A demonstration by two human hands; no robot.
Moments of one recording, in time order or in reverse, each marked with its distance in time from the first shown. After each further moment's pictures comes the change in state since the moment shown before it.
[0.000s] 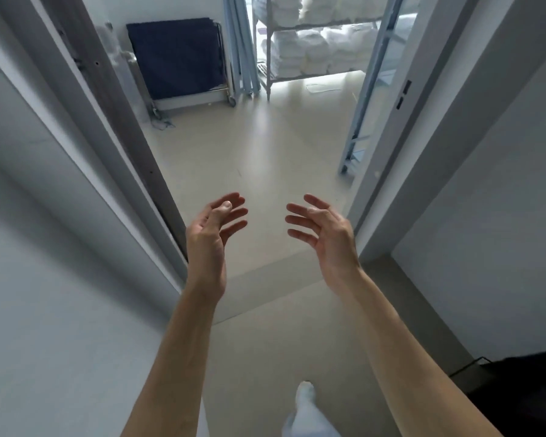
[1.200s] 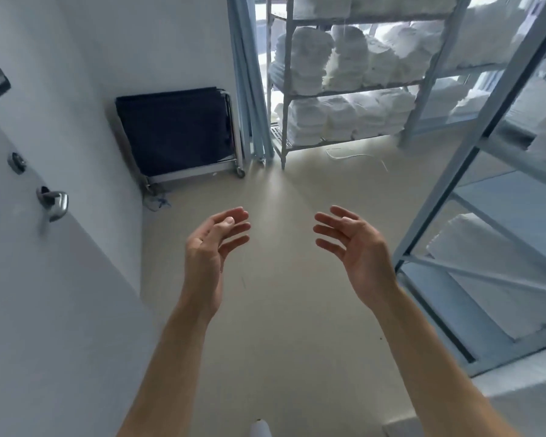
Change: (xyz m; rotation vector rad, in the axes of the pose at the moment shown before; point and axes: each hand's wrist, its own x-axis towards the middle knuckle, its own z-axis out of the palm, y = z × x) left_hand 0.819 -0.009 0.156 0.004 -0.045 0.057; right_hand 0.836 -0.101 0.100 0.137 -0.055 -0.046
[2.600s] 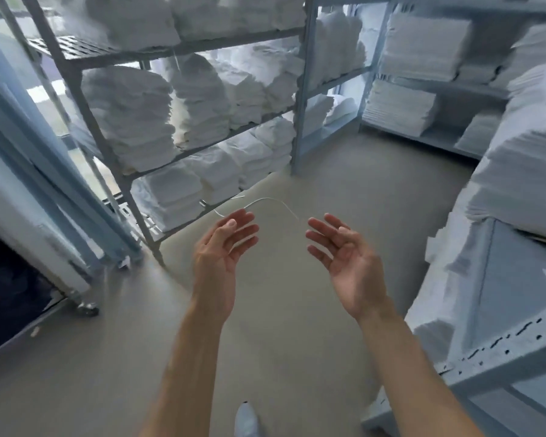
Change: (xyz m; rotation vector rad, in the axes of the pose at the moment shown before) left_hand 0.859 -0.218 0.511 -0.285 -0.461 -0.274; right_hand 0.848 -0.165 -0.218 0.253 0.426 -0.231
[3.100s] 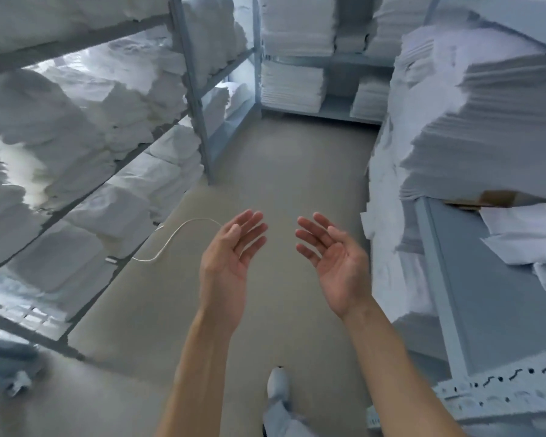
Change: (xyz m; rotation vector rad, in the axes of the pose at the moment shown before) left_hand 0.251 -0.068 0.107 -0.085 -0.431 -0.275; right_hand 0.213 -0.036 -0.017 0.081 0.388 -0.245
